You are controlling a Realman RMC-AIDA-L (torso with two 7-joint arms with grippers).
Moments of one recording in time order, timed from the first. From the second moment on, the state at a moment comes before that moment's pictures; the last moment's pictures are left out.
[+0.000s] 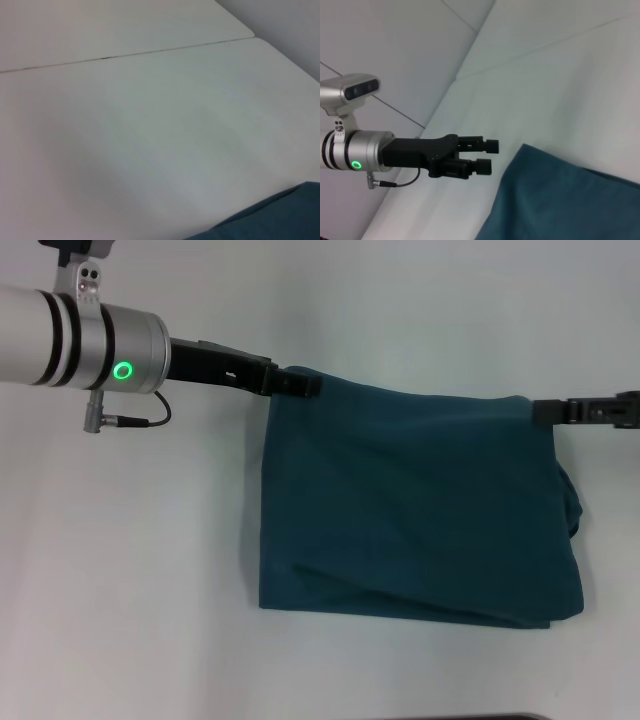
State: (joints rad) left arm -0.62 -2.16 -1.96 -0.95 -0.94 1.14 -2.29; right arm 0.50 1.94 -0.43 -0.66 -2.26 -1.78 2.01
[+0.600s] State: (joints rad) left arm -0.62 -2.16 -1.97 -0.94 -0.94 1.13 -2.28; right arm 0.53 1.97 -0.58 -0.56 -2.28 -1.54 1.96
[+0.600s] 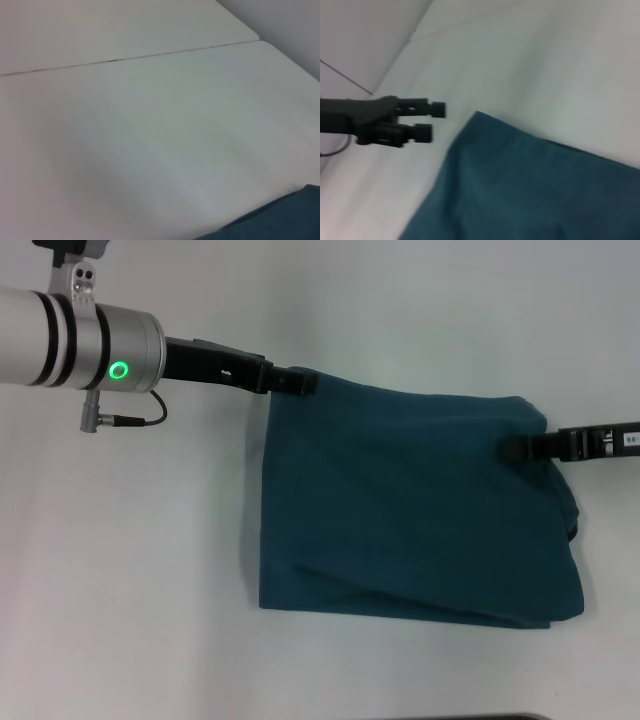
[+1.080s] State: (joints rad) left arm -0.62 -2.16 -1.97 -0.93 -0.94 1.13 -2.28; right arm 0.50 1.97 -0.58 -0.57 -2.30 -1.45 1.96
